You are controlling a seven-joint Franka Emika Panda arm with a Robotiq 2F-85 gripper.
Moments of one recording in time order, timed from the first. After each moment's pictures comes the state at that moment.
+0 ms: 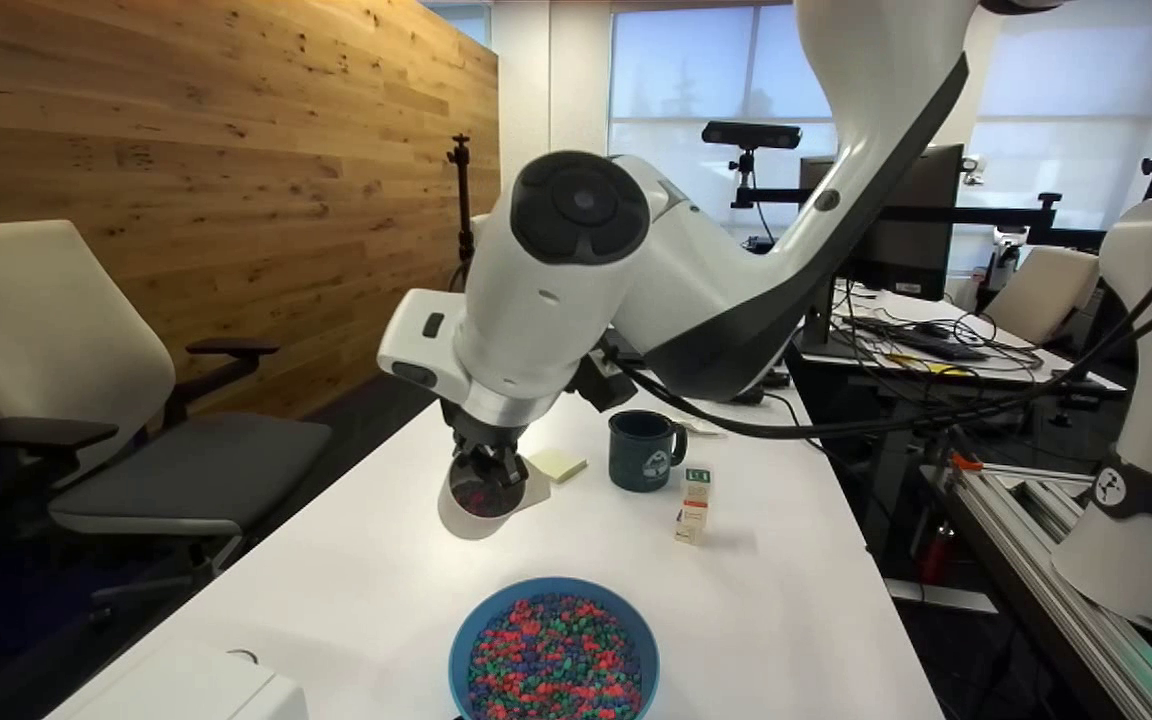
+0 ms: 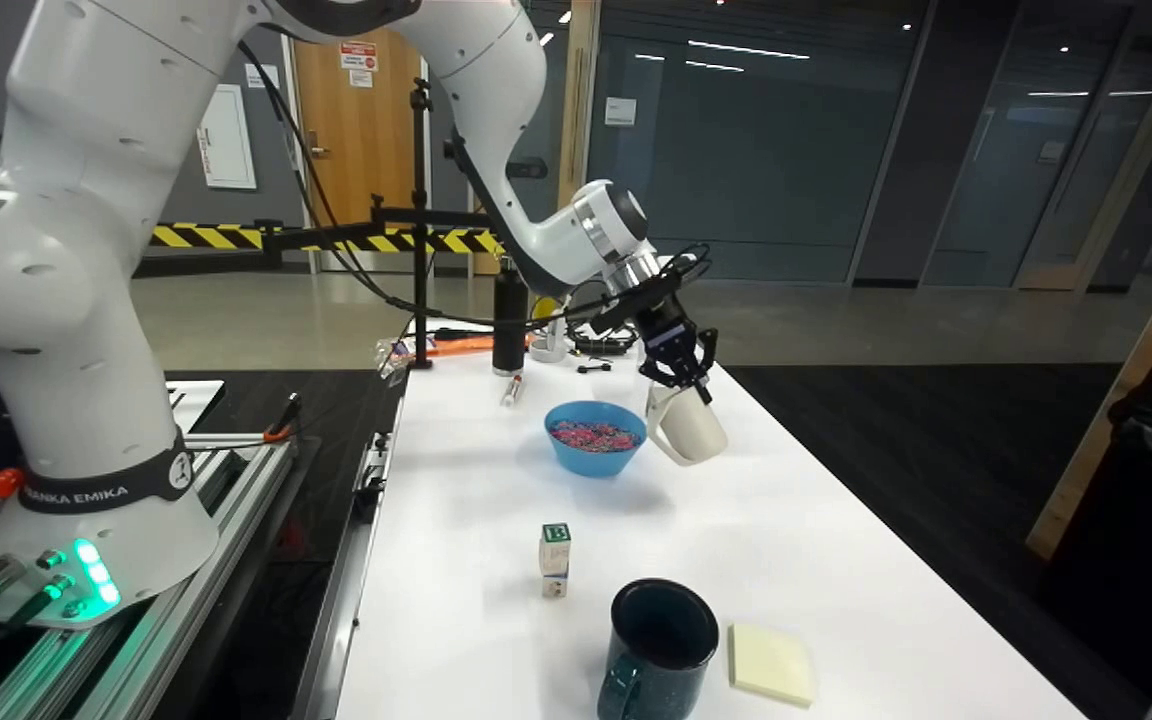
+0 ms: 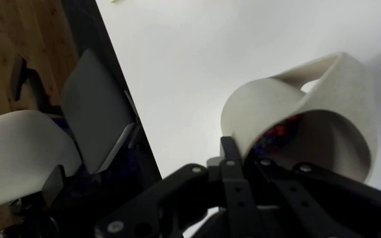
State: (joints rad) arm 0.34 0.50 0.03 -1.86 -1.15 2.34 0.24
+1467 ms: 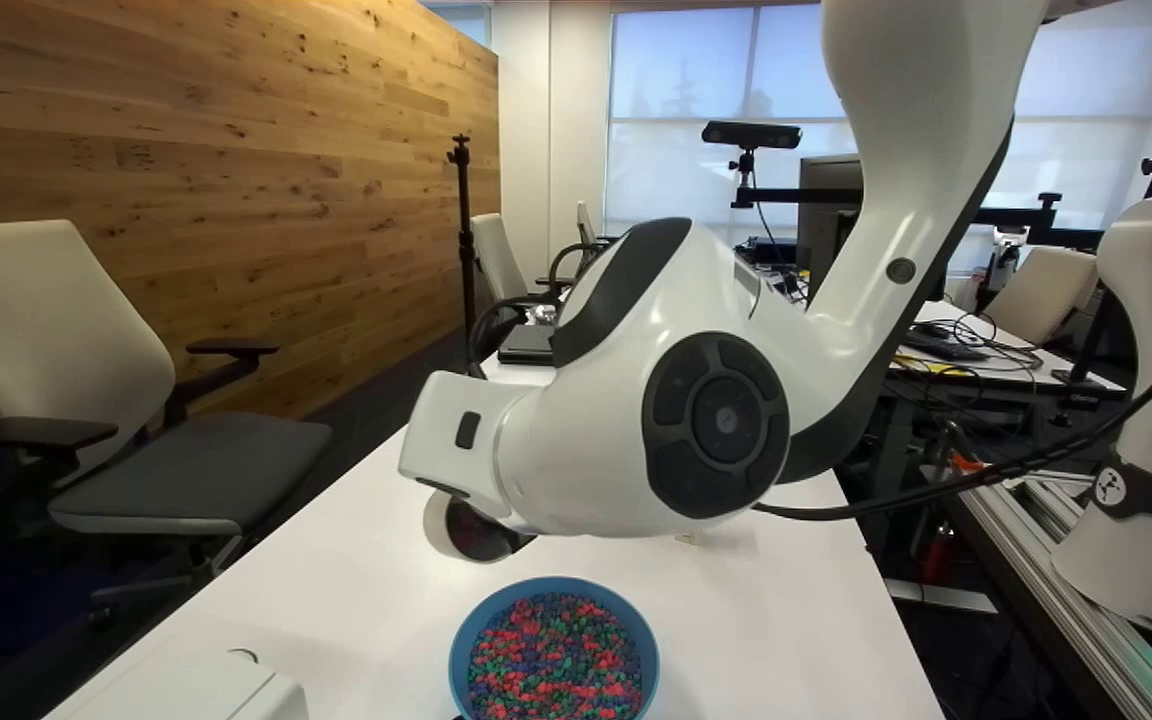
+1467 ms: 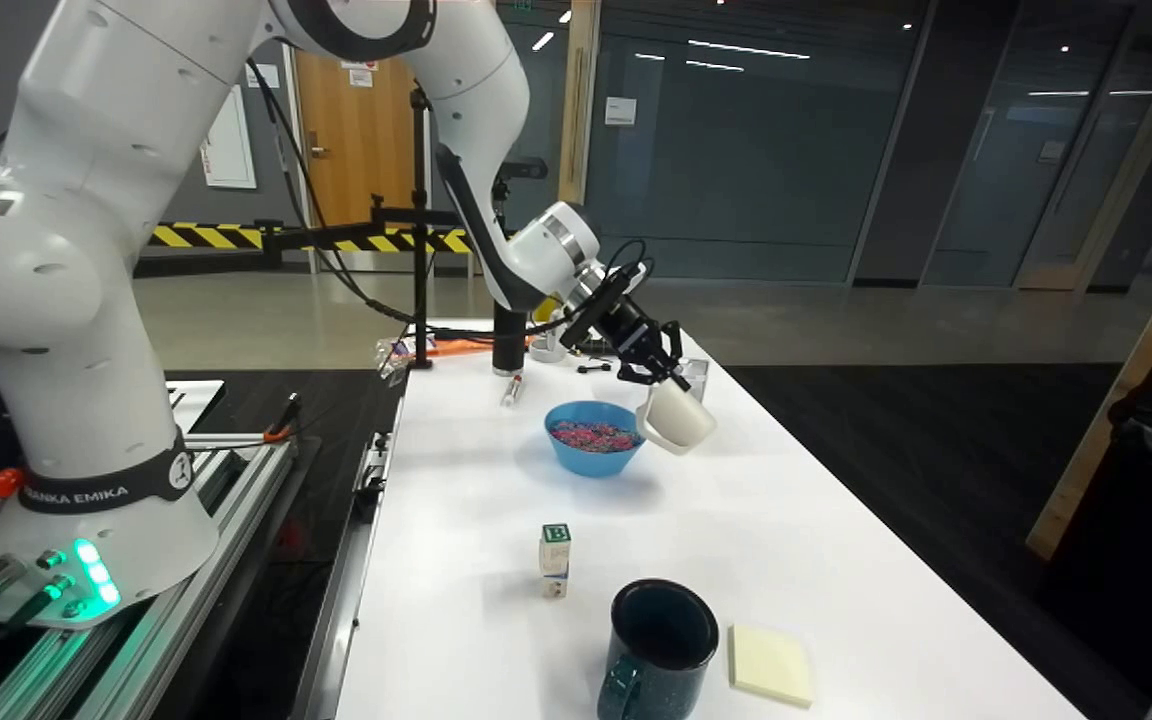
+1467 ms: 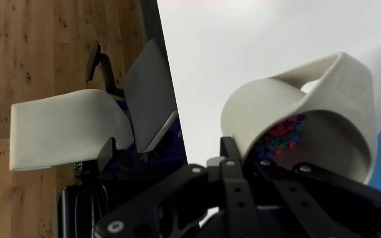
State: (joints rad) arm 0.38 0.55 0.15 -1.90 -1.49 2.12 0.53
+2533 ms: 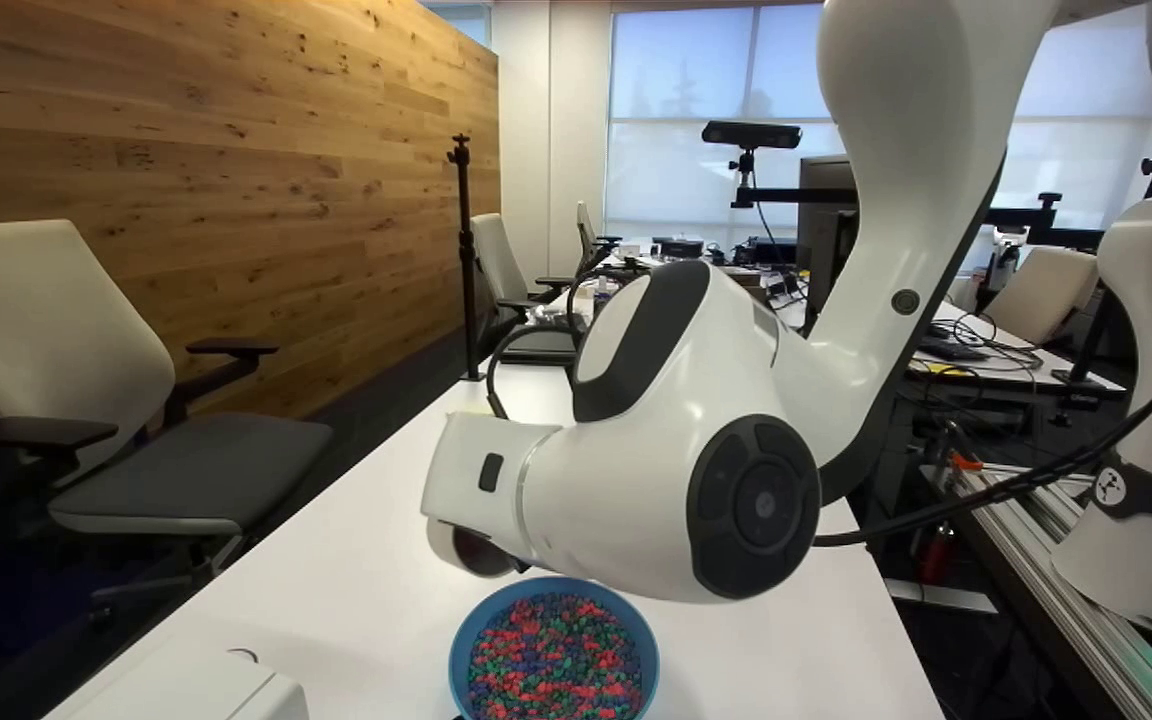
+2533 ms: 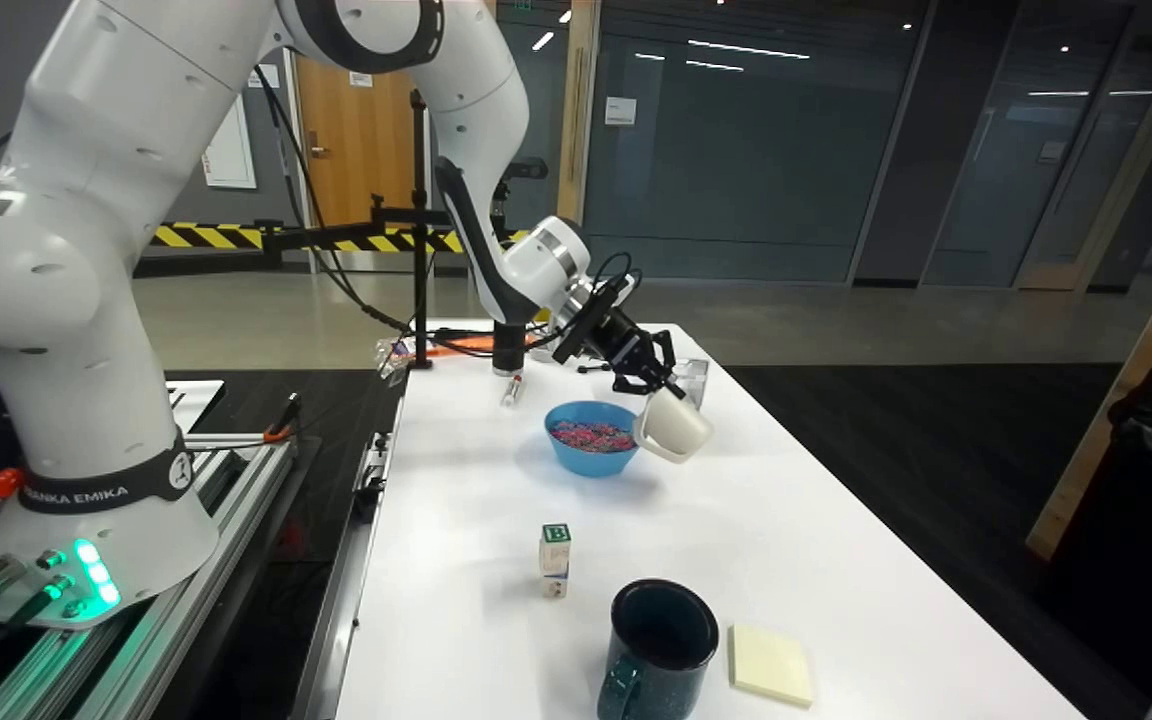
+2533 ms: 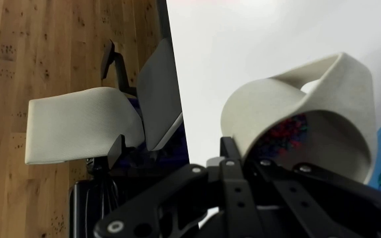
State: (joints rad) arm 0.38 0.58 0.18 -1.92 -1.59 2.07 0.62
